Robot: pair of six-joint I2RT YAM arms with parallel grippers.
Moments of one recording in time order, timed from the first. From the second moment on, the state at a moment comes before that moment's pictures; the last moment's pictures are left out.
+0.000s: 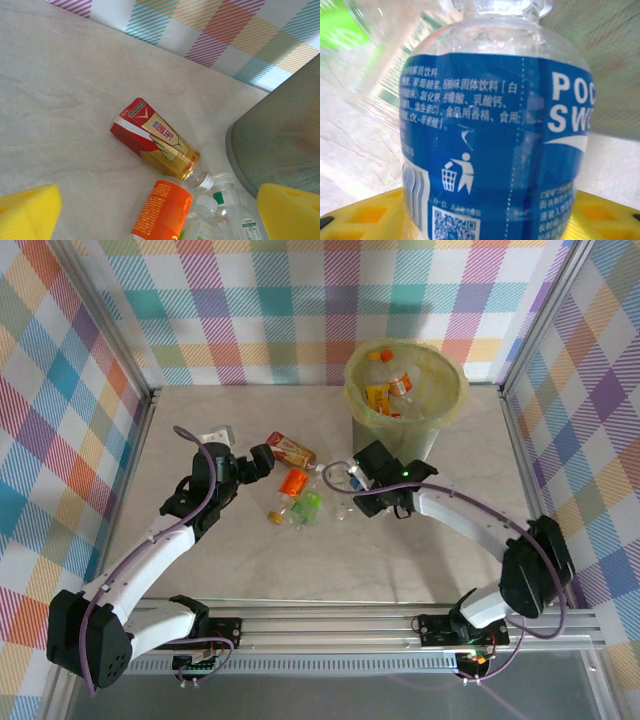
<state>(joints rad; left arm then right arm) -0.38 1.10 0.80 -0.15 -0.15 -0.56 0.72 1.45 1.15 -0.77 0.21 -0.10</state>
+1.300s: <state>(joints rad) -0.38 1.12 0.80 -0.12 -0.10 -0.56 0.27 1.75 1.90 -0.71 0.04 0.29</state>
